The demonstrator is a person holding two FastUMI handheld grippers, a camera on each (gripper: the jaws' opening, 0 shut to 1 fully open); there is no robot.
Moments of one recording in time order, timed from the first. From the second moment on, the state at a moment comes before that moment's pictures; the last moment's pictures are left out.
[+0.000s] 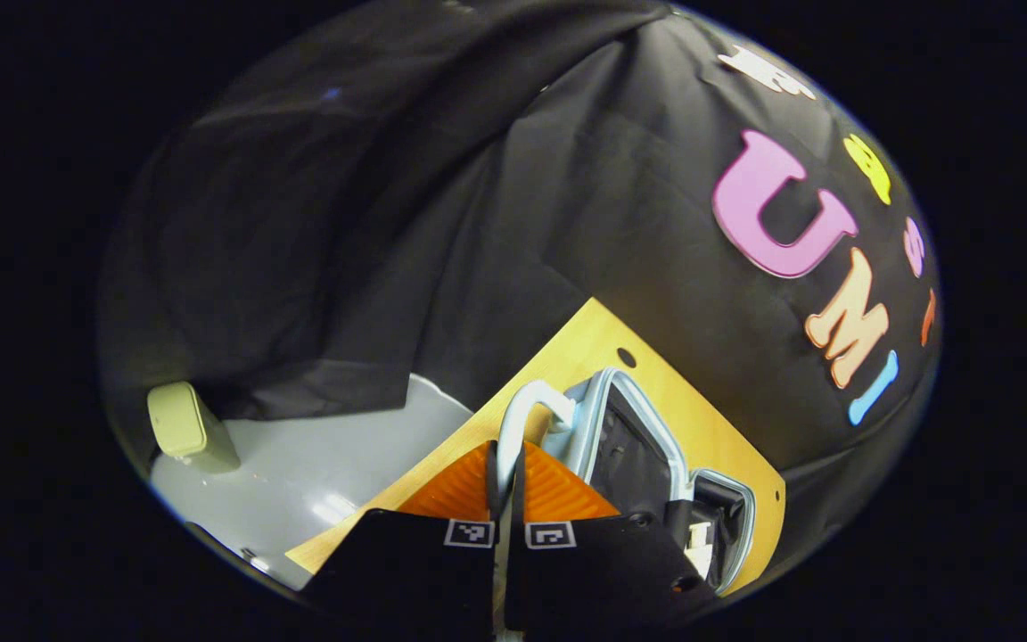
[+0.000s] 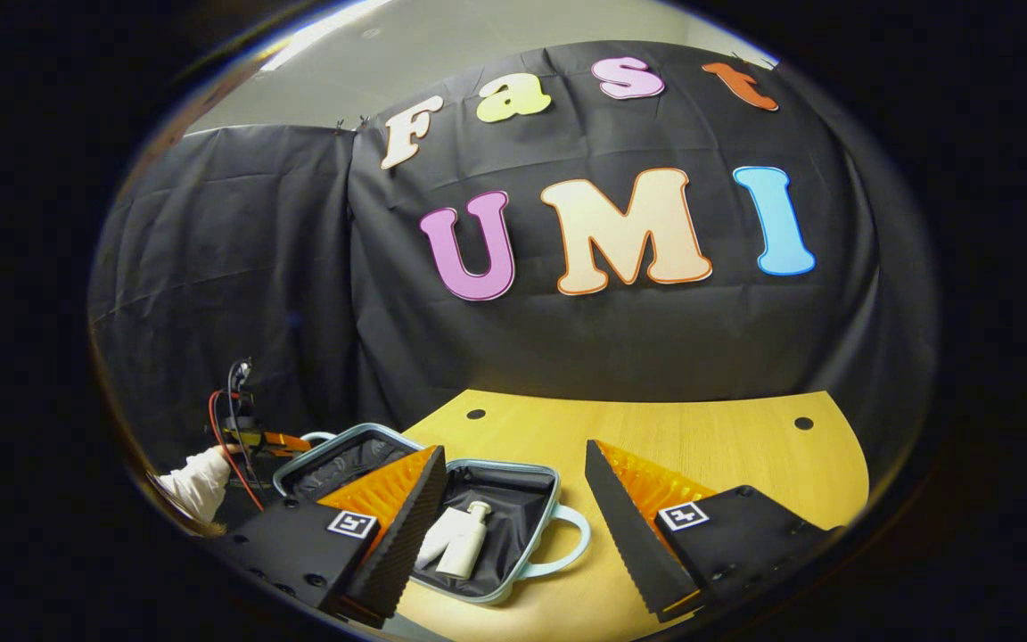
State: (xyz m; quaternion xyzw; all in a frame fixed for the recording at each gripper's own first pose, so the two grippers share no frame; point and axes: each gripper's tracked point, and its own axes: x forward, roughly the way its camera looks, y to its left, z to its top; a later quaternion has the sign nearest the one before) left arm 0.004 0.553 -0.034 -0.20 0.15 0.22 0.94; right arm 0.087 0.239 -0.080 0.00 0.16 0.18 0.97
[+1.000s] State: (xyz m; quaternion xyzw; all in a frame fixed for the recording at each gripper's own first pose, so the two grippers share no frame) left arm 0.083 0.144 0.040 0.00 0.12 0.01 0.99; right arm 0.046 0.110 -0.036 0.01 0.10 0.12 0.99
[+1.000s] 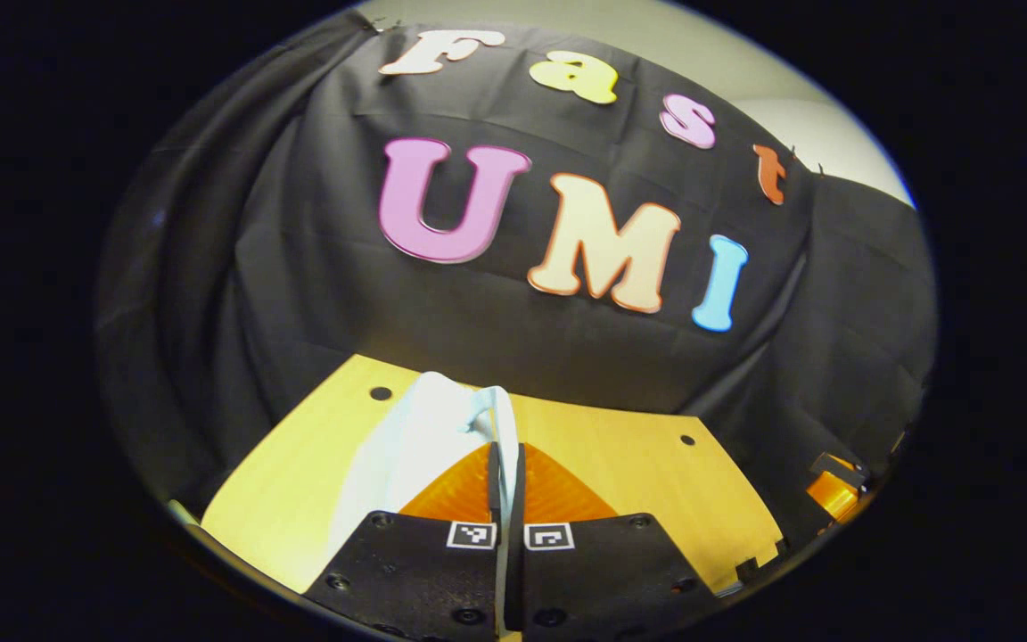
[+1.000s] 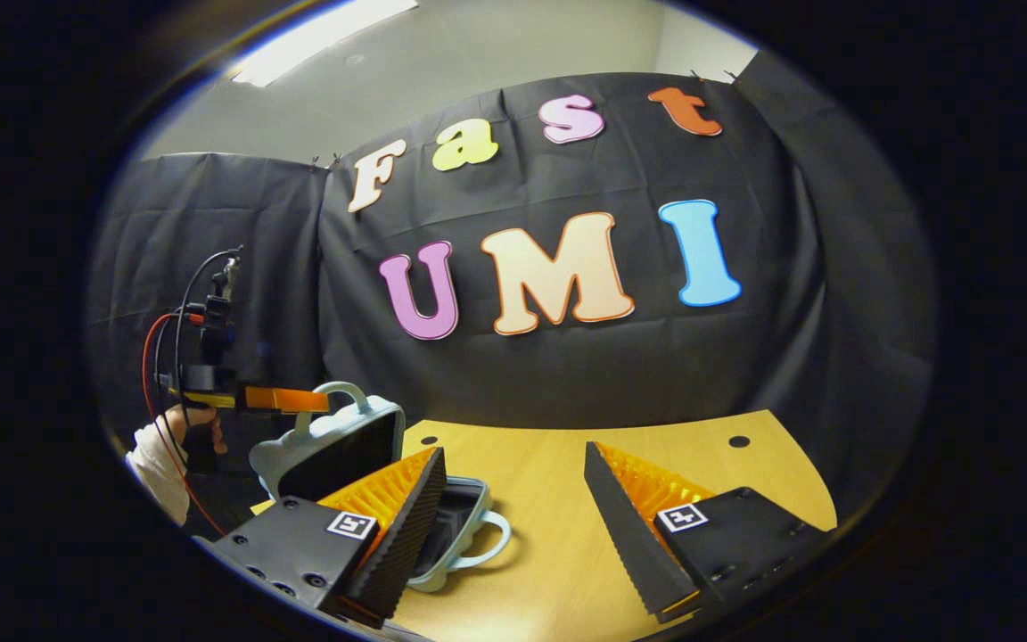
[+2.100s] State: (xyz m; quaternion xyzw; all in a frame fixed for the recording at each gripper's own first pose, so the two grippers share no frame) left arm 0.135 0.026 -0.128 0.05 0.24 -0.03 0.97; right arm 0.047 0.034 -0.023 0.01 0.08 0.08 0.99
